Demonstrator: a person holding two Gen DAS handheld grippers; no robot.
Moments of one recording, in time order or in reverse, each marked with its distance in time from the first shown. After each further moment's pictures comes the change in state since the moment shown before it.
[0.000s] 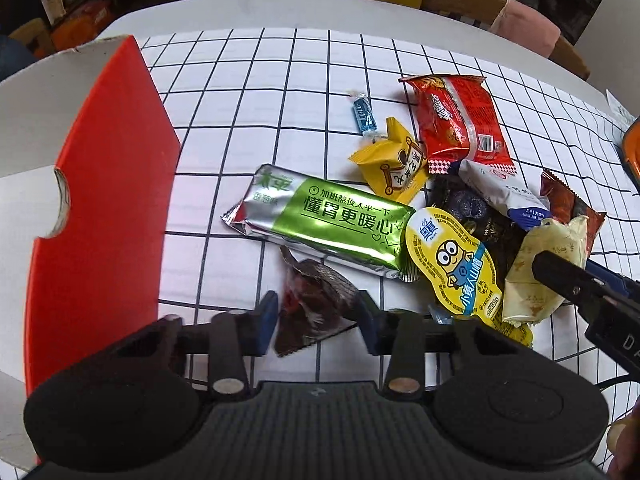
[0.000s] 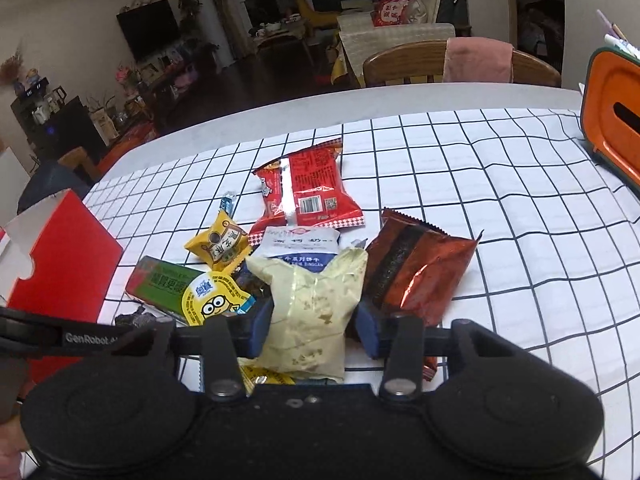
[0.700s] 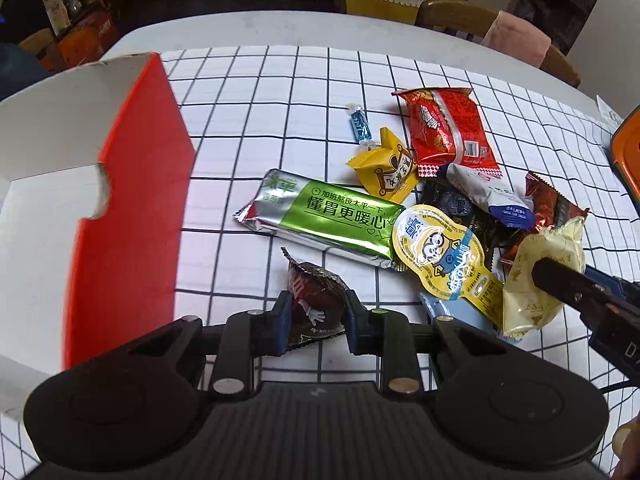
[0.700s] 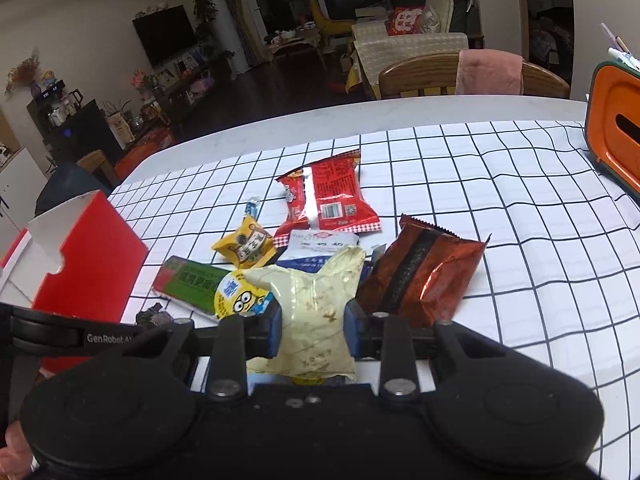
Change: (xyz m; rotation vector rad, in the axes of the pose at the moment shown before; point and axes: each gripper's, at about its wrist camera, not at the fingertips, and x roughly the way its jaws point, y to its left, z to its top) left arm -0.031 0.002 -0.015 0.006 -0.050 0.006; right arm -0.023 0.011 -0.003 -0.028 -0.017 0.038
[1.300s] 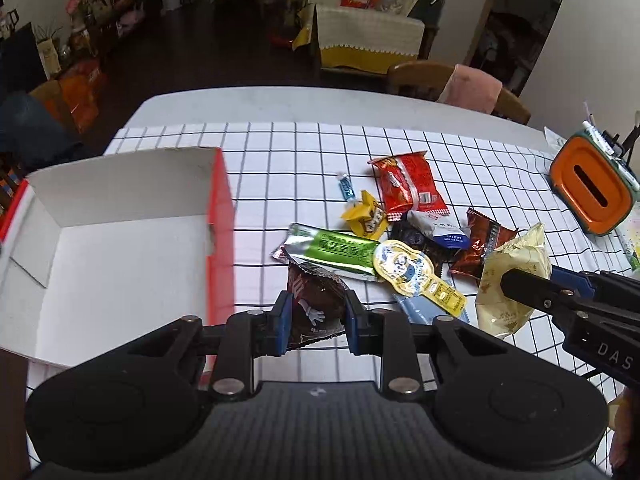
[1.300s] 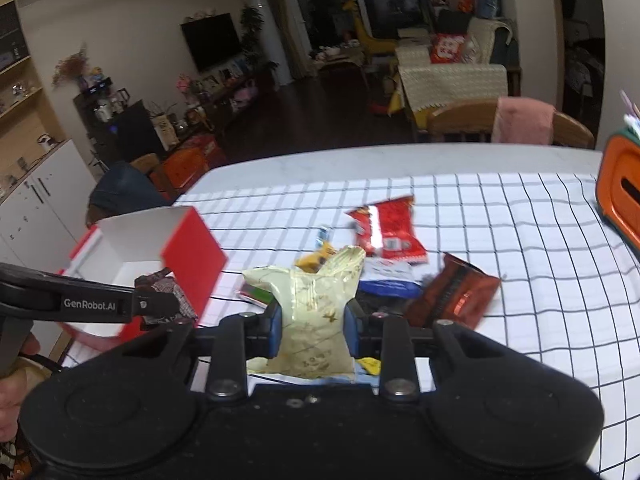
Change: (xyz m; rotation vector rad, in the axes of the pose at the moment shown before) left arm -0.120 0.037 -0.009 0.063 -0.139 -0.071; right arm -0.083 0.054 0.014 -0.096 -0.046 0.091
